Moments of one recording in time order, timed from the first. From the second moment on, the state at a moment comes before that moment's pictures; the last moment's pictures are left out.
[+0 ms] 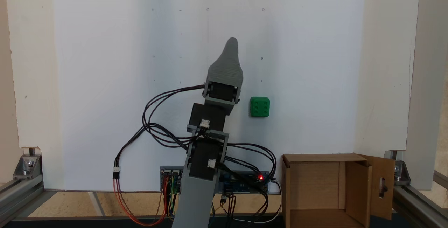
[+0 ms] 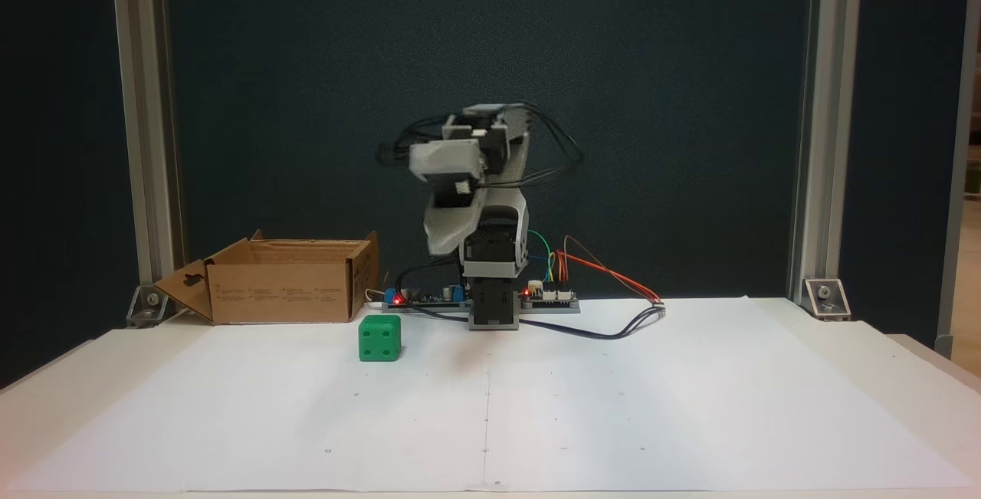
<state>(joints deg) 12.1 129.4 130.8 -0.1 1.5</state>
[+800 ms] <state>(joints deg) 38.1 117.9 109.4 75.0 -15.6</state>
